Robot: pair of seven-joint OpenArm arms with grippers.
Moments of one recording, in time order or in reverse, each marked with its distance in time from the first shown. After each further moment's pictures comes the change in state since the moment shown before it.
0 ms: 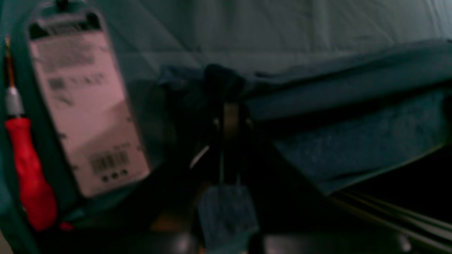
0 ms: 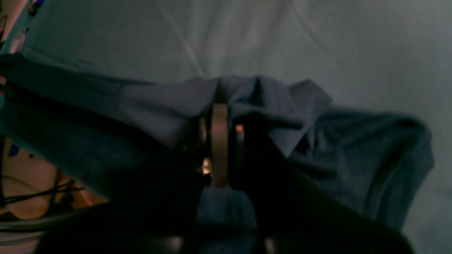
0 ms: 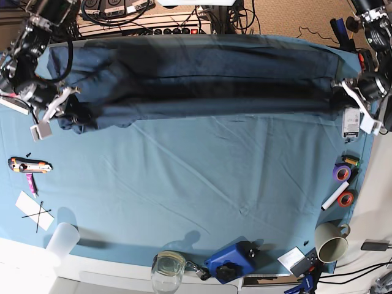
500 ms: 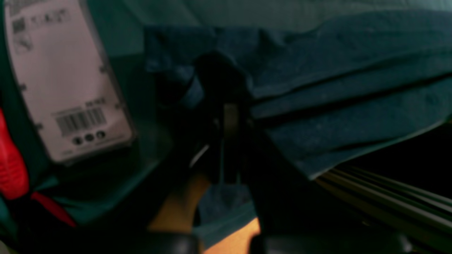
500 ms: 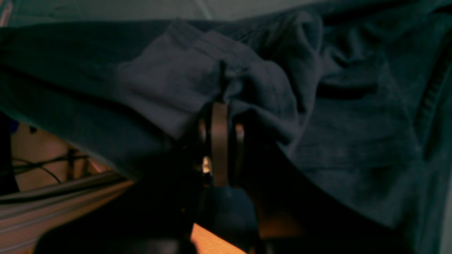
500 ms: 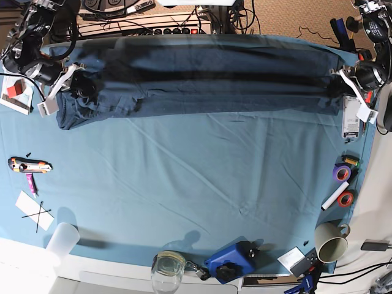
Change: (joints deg) left arm 3.0 0.3 0.0 0.0 0.0 -2.4 1.3; right arm -8.2 -1.8 0.9 0.3 -1.9 0.0 0.0
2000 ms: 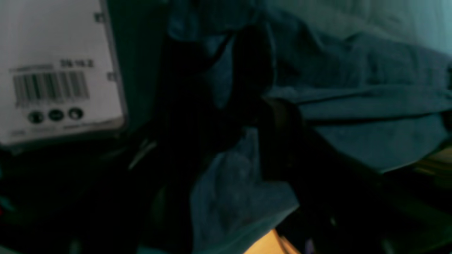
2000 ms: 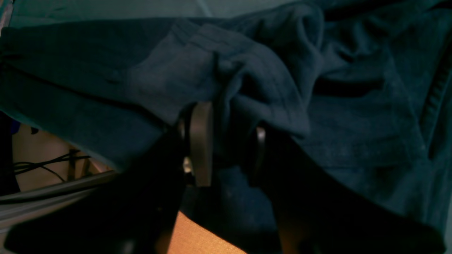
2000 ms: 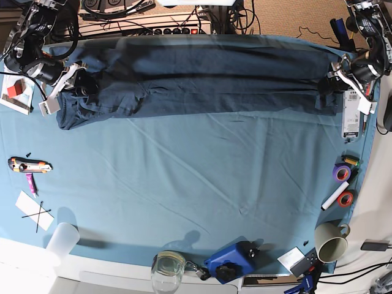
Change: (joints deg) left arm 0.2 2.9 -0.2 -11.1 -0.9 4.3 -6.5; right arm 0.0 -0.3 0.0 0.0 -0.2 0.0 0.0
